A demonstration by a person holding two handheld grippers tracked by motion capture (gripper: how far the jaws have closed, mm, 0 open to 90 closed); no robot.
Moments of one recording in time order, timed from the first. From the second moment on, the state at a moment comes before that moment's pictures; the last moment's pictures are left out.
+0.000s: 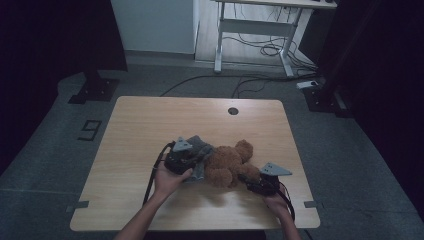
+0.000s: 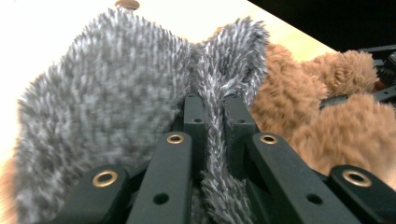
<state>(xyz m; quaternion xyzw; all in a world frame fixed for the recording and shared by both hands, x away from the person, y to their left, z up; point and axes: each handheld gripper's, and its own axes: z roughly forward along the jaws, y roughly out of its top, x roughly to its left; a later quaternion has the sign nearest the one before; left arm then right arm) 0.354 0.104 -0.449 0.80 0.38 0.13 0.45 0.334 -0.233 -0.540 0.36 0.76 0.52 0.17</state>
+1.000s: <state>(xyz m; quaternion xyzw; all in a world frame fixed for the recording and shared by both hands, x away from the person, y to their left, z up) 0.366 0.030 -0.398 0.80 0.32 0.14 0.49 0.335 -0.234 -0.541 0.37 0.75 0.52 0.17</state>
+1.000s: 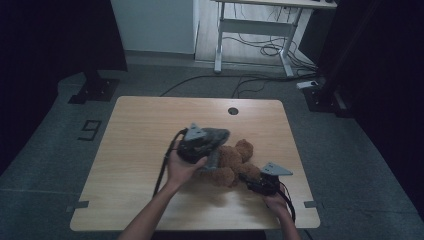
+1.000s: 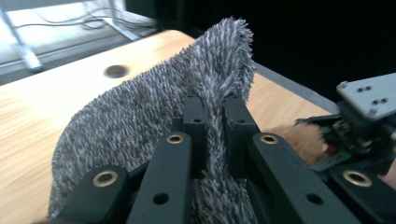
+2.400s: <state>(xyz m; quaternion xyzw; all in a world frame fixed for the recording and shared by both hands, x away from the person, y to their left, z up) 0.347 0.156 -0.468 0.77 0.43 0.16 0.45 0.330 -0.231 -0.545 0.36 0.76 0.52 0.15</state>
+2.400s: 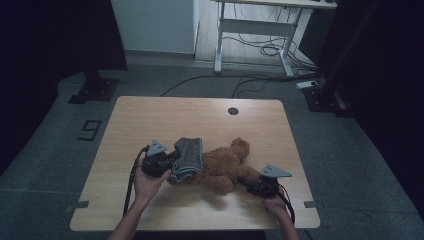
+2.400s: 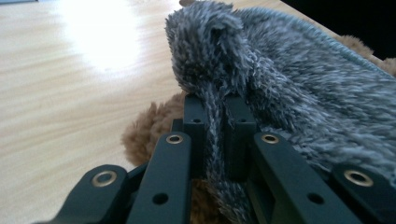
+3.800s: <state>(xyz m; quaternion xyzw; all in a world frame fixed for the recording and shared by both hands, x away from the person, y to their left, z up) 0.350 0.208 -0.504 0.75 0.50 0.18 0.39 0.332 -0.234 -0.549 0.37 0.75 0.52 0.15</state>
